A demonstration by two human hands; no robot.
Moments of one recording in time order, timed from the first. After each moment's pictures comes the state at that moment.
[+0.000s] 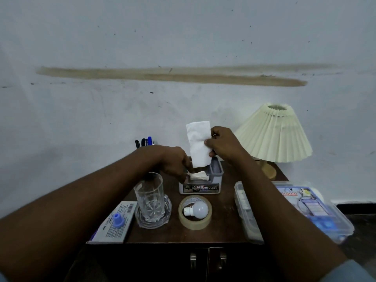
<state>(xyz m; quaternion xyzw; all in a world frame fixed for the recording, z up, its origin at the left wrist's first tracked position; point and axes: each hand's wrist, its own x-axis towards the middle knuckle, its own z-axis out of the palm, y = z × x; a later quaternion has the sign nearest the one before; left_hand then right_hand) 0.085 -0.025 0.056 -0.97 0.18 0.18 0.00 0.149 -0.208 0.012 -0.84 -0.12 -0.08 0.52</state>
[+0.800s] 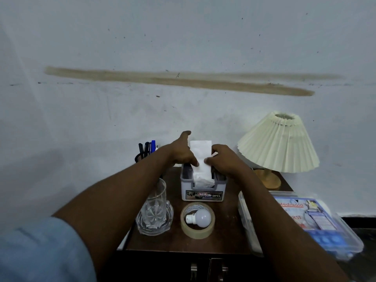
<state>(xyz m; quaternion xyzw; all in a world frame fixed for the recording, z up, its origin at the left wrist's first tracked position) 0.148 -0.022 0.024 -0.90 0.03 0.07 -0.44 0.155 -0.199 -0.009 -0.90 -0.12 -0.03 0.41</state>
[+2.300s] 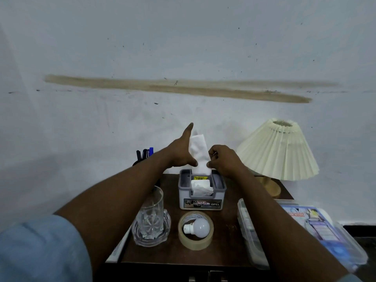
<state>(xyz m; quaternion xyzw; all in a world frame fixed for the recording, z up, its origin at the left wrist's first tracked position) 0.171 -0.018 0.026 -0.93 0.12 -0.02 -0.34 0.172 -0.205 0.001 -0.93 -0.13 -0.09 0.32</state>
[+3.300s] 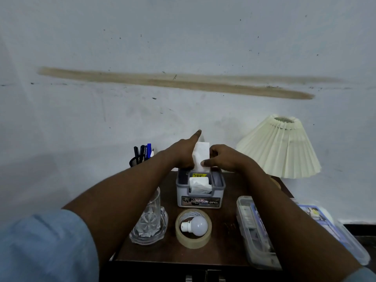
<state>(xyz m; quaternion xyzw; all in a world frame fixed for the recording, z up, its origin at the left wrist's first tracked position) 0.176 -0.037 0.018 -0.97 0.13 0.01 -0.18 0.184 -0.216 0.009 -0.93 -0.18 0.03 0.31</state>
